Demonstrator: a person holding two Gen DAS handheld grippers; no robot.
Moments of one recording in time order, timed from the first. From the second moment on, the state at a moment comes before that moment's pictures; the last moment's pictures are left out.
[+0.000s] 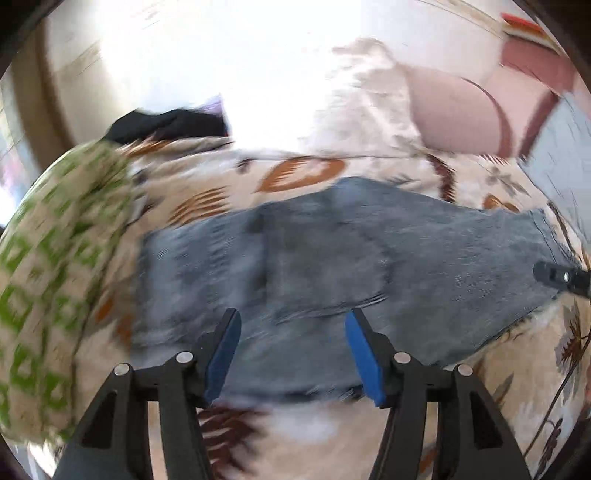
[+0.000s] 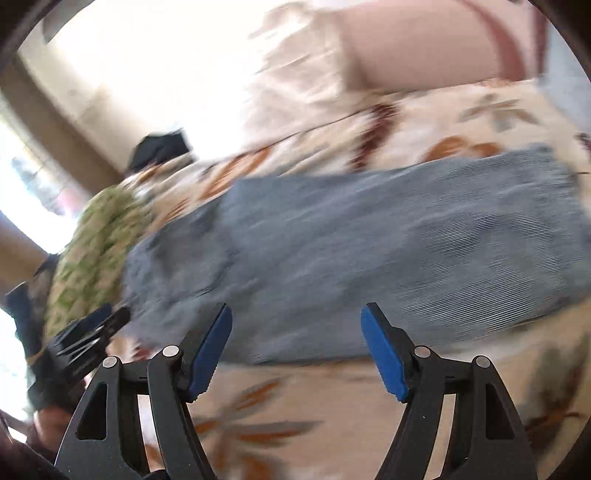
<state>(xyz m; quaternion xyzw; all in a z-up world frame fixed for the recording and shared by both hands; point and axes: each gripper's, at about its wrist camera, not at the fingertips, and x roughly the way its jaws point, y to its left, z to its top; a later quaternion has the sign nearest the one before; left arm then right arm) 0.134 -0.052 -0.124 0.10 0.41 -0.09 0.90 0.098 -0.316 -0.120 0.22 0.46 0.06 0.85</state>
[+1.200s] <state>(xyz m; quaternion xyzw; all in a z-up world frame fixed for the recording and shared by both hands) 0.125 -0.079 -0.112 0.09 0.40 -0.13 0.90 0.070 -0.456 -0.134 0.15 0.46 -0.11 0.87</state>
